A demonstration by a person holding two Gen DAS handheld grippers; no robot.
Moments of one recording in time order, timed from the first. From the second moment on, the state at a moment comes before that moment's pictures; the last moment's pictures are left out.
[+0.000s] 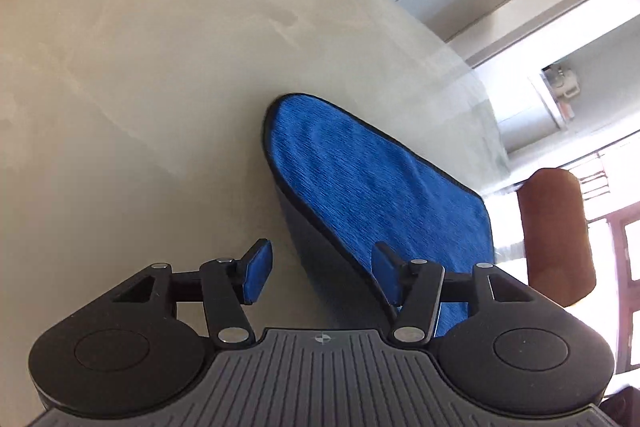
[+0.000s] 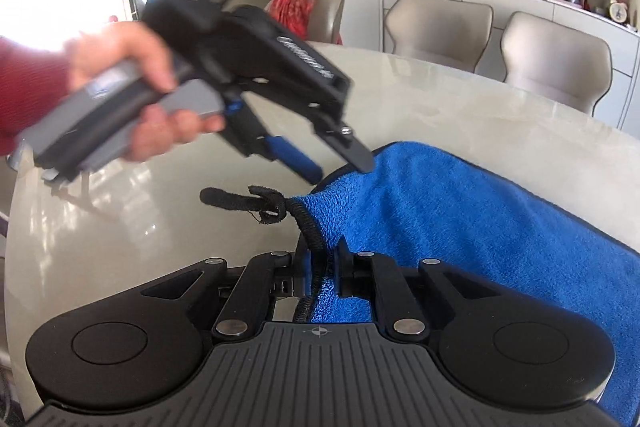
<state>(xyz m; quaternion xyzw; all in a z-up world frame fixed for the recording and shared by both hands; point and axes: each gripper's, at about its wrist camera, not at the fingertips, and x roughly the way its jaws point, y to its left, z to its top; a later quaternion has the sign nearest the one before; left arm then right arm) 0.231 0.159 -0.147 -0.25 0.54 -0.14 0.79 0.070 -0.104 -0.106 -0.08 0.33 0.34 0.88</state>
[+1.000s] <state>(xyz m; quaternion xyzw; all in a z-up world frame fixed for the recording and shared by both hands) 0.287 0.028 -0.110 -0.13 0.47 -0.26 0.83 0.050 -0.175 -0.092 0.04 0.30 0.26 0.92</state>
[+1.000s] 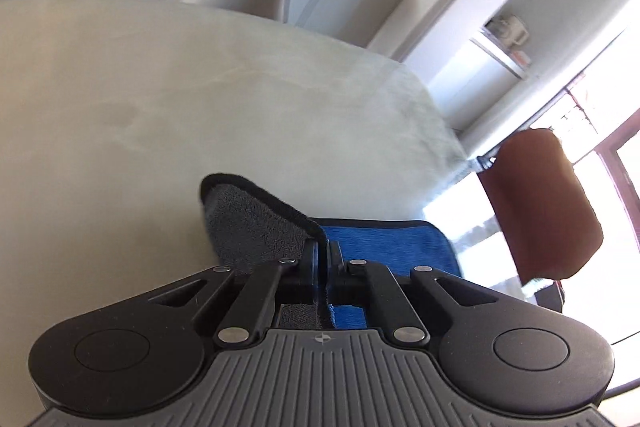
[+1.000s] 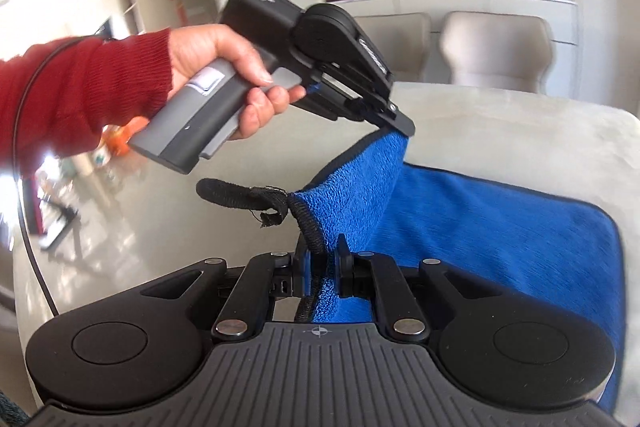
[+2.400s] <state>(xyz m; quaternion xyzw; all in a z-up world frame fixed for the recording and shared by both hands) 0.261 -0.178 -0.161 -0.01 0.51 -0.35 0.79 -0.001 -0.328 -0.139 0.21 0.38 0.00 0.90</state>
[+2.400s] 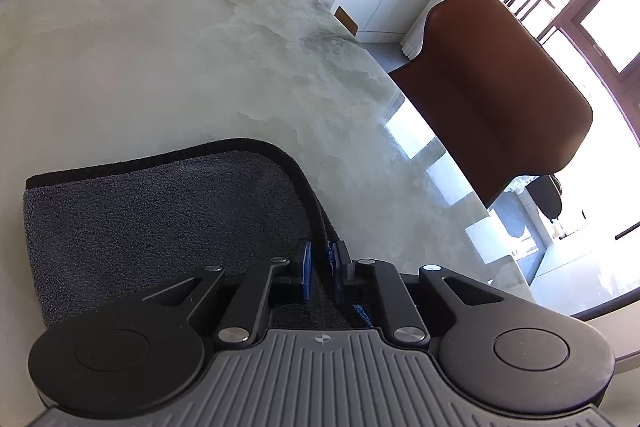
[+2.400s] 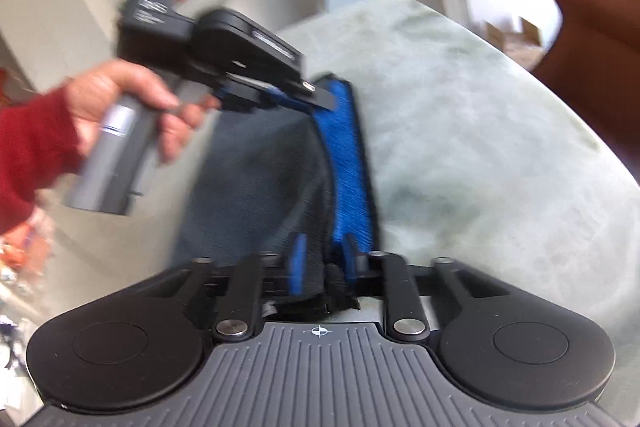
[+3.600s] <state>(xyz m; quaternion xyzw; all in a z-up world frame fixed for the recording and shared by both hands) 0.168 -0.061 -0.142 0.01 0.44 -0.35 0.83 0.024 -0.302 -0.122 0.11 0.39 0.07 0.91</state>
